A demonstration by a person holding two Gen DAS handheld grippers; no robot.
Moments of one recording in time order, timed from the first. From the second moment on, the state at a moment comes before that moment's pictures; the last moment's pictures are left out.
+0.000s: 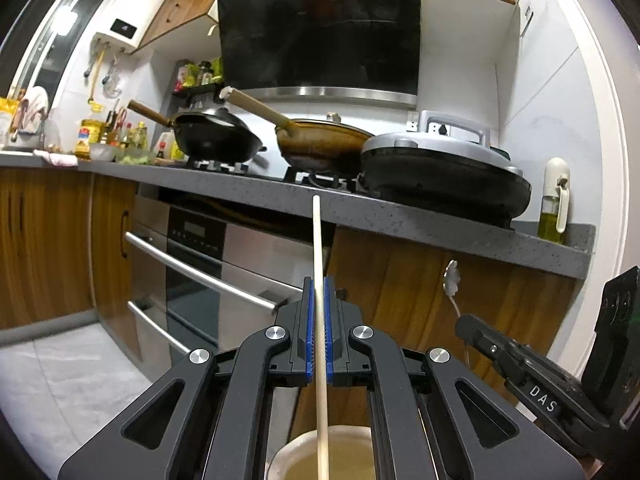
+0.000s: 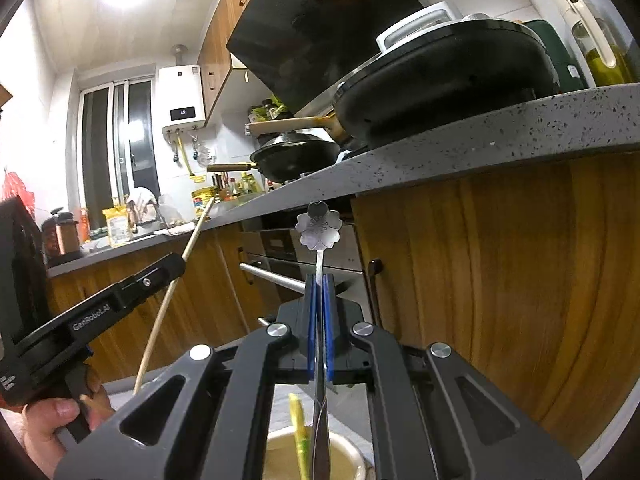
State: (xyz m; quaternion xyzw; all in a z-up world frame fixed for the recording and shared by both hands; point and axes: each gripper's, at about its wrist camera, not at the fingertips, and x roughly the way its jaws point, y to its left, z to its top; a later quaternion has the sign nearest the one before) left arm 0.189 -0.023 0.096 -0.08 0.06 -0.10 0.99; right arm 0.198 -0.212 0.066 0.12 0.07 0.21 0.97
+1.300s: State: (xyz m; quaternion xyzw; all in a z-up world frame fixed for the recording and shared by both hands) left arm 0.106 -0.015 0.057 -0.01 0.14 -0.10 0.99; right arm 0.143 -0.232 0.033 0.08 0.17 0.20 0.96
